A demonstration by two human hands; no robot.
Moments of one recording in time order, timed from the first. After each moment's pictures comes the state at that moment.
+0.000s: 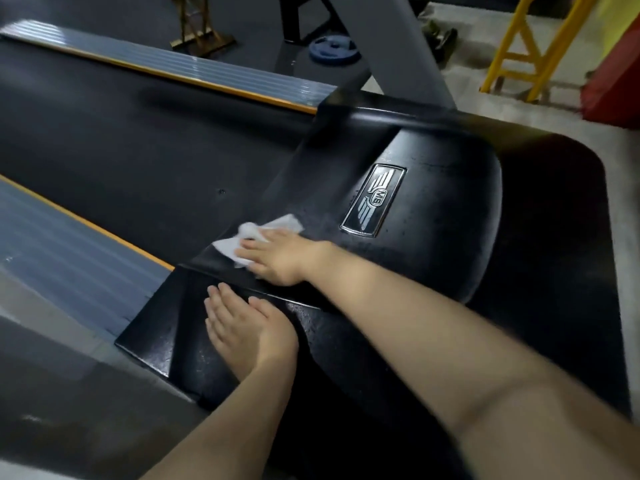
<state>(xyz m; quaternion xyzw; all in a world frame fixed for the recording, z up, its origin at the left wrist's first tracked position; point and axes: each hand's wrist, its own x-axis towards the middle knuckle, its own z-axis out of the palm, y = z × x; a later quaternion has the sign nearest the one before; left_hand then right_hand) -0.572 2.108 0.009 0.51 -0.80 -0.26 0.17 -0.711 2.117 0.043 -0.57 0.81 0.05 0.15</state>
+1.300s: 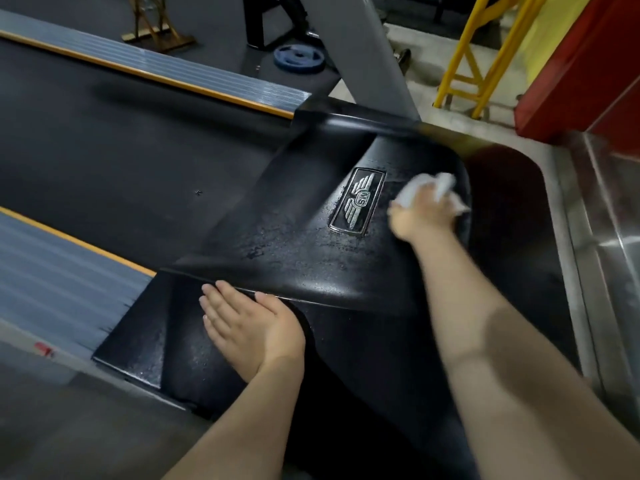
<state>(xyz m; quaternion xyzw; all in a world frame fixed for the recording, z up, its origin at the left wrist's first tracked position) -0.568 2.113 0.015 0.46 -0.84 -0.25 0.15 -0.780 2.286 0.056 0.10 0.99 -0.02 -0.01</state>
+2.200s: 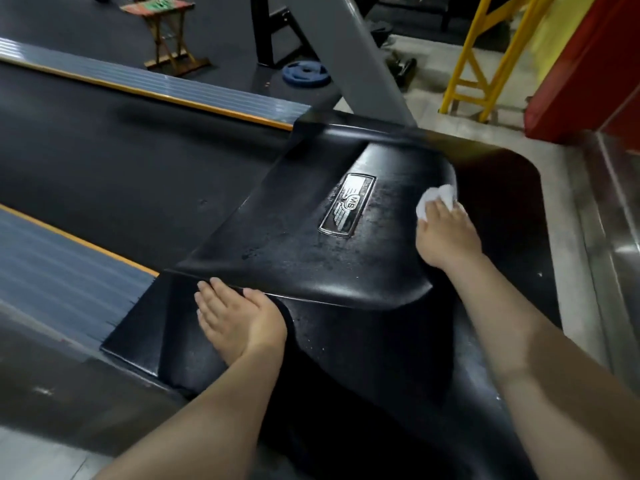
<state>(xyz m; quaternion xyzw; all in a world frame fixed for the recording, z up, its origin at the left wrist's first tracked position) -0.572 2.111 0.016 0.47 -0.83 -0.26 0.14 -0.753 2.364 0.050 -0.03 1.00 -0.04 0.00</state>
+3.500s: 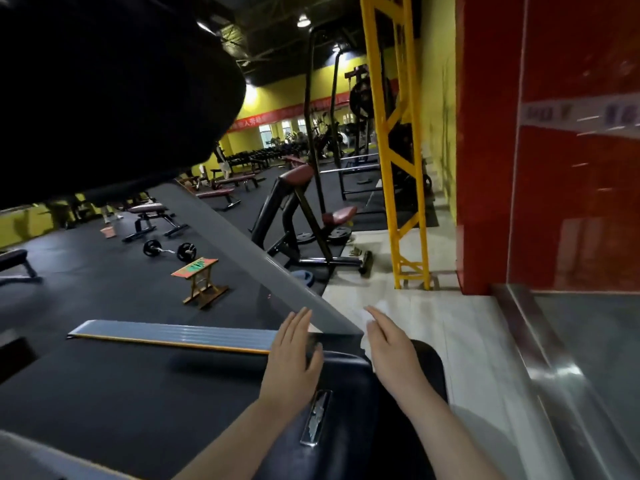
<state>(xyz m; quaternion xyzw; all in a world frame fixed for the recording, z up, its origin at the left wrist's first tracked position) -0.562 2.261 0.506 -0.11 -0.94 -0.23 0.23 -0.555 2.447 0.531 -0.05 0.75 -0.65 -0.08</state>
